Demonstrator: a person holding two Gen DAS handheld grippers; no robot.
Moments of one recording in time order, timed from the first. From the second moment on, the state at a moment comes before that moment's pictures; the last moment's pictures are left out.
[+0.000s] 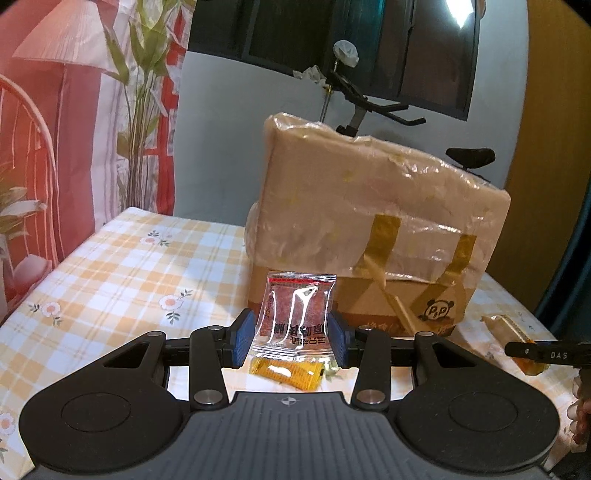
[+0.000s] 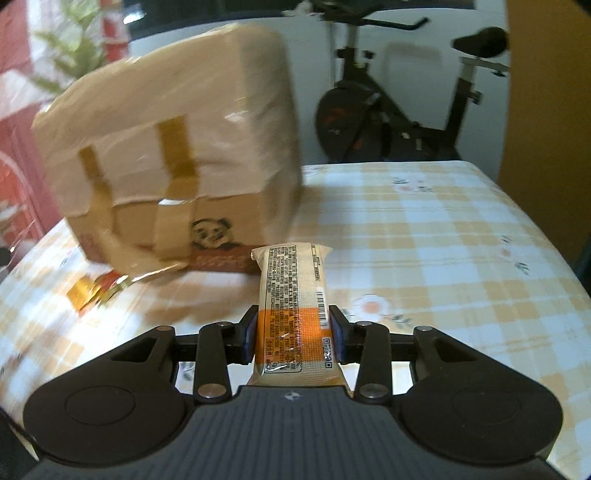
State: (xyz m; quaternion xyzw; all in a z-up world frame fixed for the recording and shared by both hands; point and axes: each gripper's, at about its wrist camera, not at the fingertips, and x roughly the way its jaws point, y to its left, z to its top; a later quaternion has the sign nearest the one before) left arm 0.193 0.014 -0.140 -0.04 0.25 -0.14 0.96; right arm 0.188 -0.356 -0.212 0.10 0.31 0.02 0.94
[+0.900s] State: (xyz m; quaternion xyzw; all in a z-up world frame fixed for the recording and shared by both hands) left arm 0.265 -0.059 -0.005 -0.03 0.13 -0.23 0.96; right arm 0.250 -0.348 -0.044 0.06 0.10 0.08 0.99
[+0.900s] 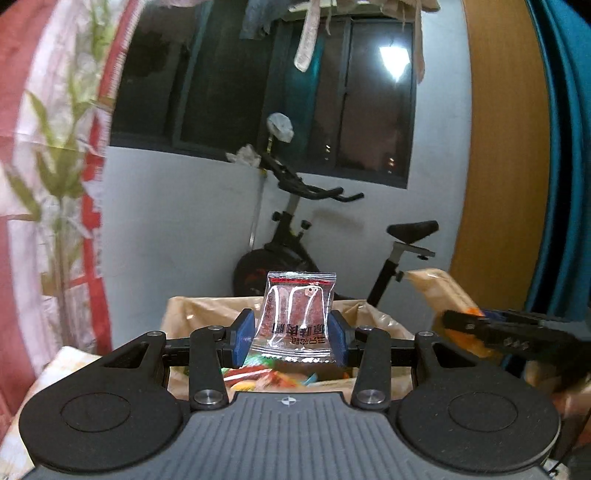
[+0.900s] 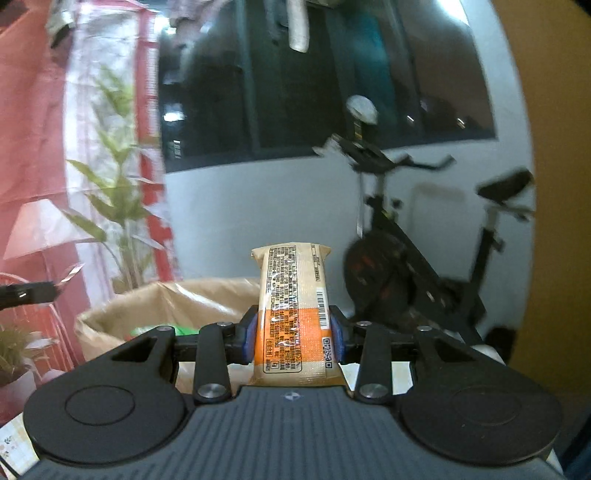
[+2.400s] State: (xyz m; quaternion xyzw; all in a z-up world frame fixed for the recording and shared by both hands) left arm 0.218 -0.021 -0.061 -0.01 0.21 -0.18 0.96; right arm 0.212 -0.284 -0.095 0.09 0.11 0.09 0.99
